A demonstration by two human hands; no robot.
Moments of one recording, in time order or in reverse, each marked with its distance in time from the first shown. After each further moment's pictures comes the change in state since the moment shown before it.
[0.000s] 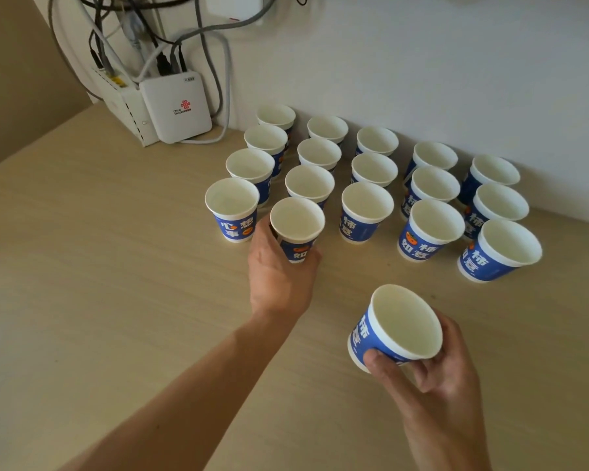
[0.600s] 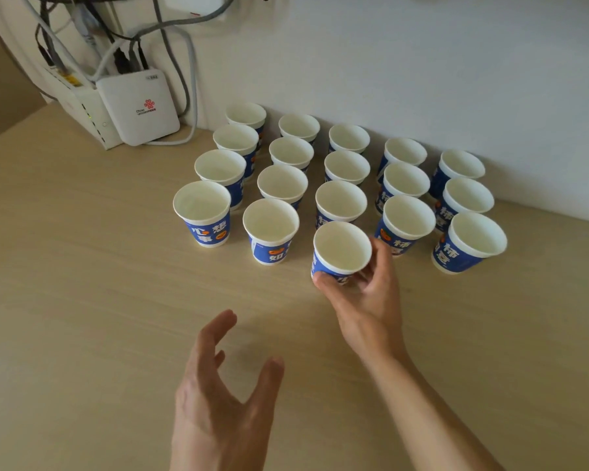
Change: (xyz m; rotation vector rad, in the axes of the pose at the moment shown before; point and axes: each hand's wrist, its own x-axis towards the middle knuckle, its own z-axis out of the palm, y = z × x) left_hand -0.109 -0.005 -0.068 0.026 -0.056 -0.159; right_hand 0.080 0.014 0.042 -0.168 0.016 -0.058
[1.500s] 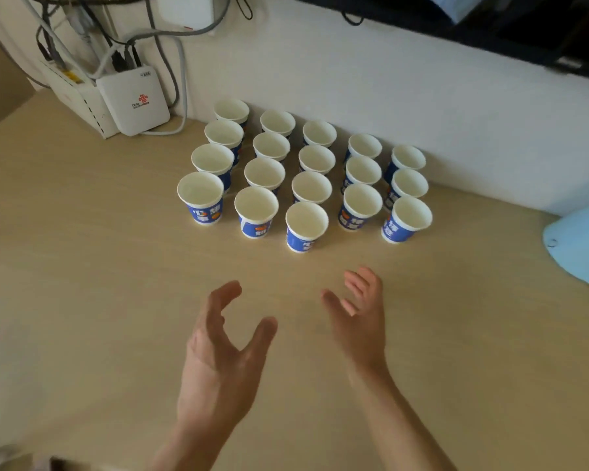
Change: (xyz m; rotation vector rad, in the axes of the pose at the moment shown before) left_hand -0.036 0.059 -0.043 0.096 -0.204 -0.113; right_hand -0.087 -0.033 -0.044 -0.068 0.148 0.260
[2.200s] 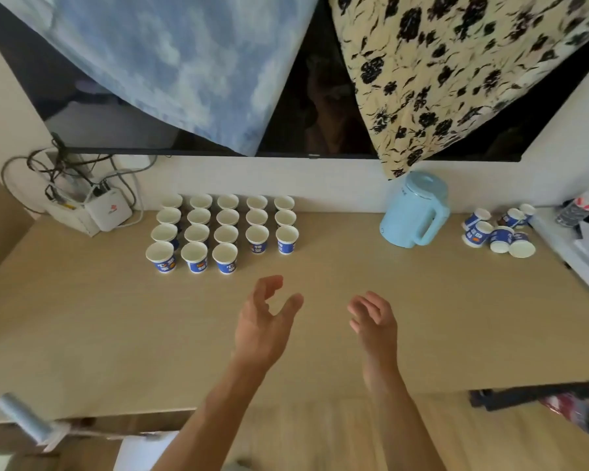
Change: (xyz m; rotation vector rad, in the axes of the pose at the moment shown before) left_hand -0.194 0.181 0.023 -0.057 -0.299 0.226; right_hand -0.156 -0.143 -0.229 0.297 0.383 0.180
